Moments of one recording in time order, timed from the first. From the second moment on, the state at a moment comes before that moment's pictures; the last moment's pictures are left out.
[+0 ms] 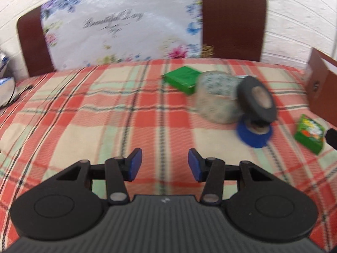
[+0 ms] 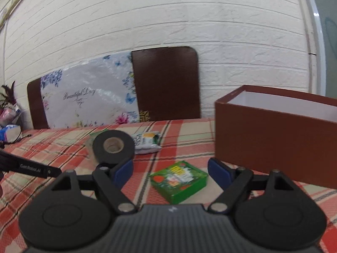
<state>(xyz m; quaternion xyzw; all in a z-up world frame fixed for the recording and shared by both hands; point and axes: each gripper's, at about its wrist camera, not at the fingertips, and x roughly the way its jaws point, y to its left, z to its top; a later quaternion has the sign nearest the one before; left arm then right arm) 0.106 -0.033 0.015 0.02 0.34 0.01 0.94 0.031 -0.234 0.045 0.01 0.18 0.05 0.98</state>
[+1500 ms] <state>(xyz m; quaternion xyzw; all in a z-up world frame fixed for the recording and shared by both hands) 0.069 -0.085 0.031 -0.05 0.38 -0.21 0.90 0.009 -0.216 0.013 -0.05 0.31 0.13 0.94</state>
